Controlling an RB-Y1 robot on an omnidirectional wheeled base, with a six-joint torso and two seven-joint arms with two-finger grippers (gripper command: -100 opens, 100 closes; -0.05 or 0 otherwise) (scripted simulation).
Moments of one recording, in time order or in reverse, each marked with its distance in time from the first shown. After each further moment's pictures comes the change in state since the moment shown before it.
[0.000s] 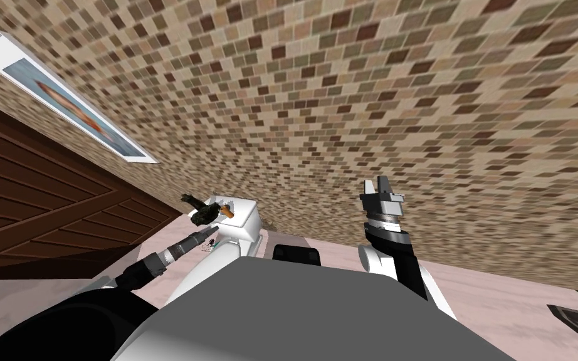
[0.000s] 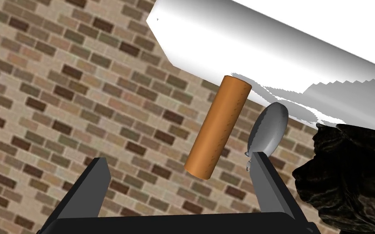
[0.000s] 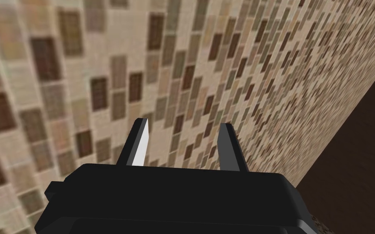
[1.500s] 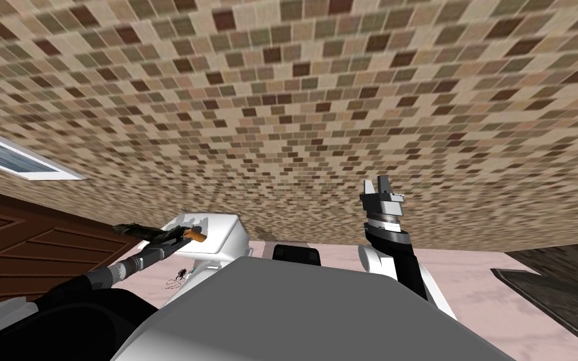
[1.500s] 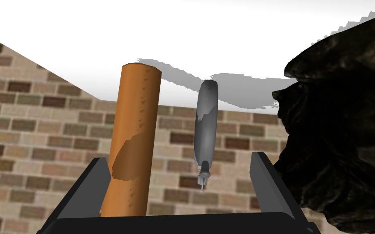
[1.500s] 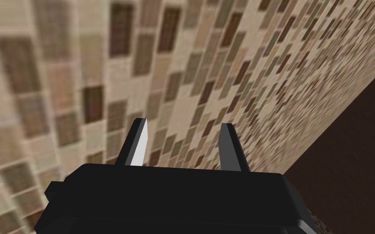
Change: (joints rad) left arm 0.011 0.151 0.051 0.353 -0.110 -0.035 -0.086; right arm 0.000 0.000 0.000 0.000 0.000 0.000 0.000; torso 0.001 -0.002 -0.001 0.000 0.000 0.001
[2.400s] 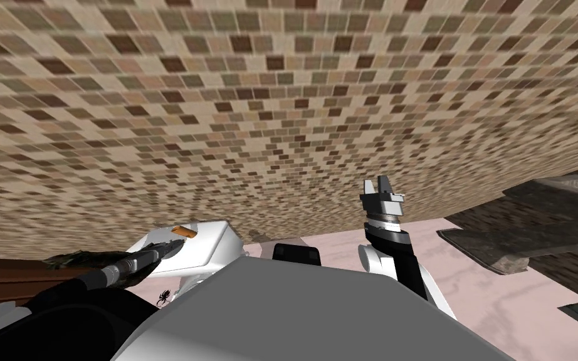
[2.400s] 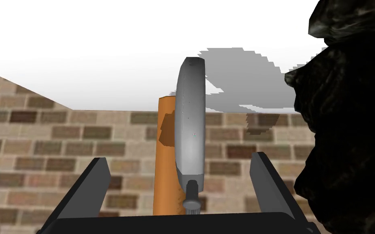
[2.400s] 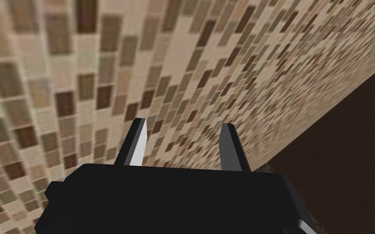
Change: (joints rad) left arm -0.047 0.006 -0.017 0.098 -0.015 0.068 0.022; right arm -0.001 0.000 0.000 0.000 0.000 0.000 0.000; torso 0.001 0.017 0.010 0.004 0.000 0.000
